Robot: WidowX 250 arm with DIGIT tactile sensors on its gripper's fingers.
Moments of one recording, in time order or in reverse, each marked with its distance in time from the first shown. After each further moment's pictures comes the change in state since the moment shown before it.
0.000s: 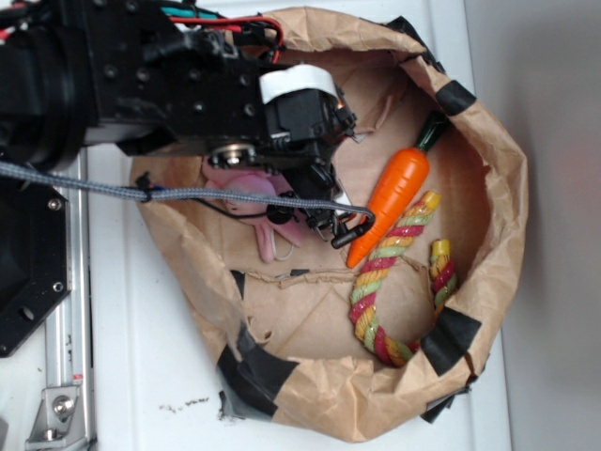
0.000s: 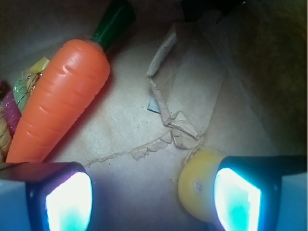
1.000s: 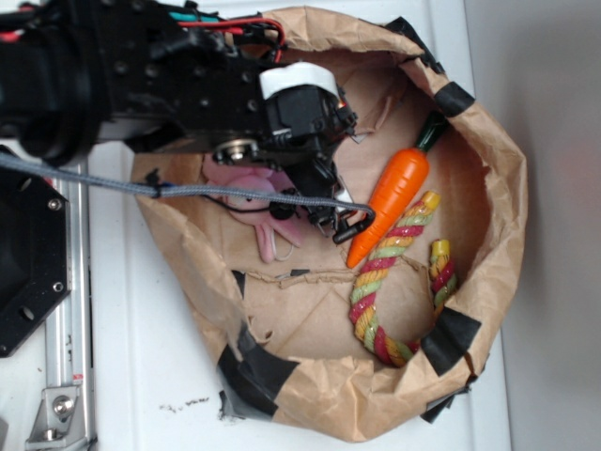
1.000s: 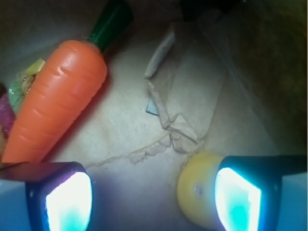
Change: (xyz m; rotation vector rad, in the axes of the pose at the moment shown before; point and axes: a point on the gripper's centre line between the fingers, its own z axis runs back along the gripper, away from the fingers) arm -0.008 -0.001 -0.015 -0.017 0.021 -0.014
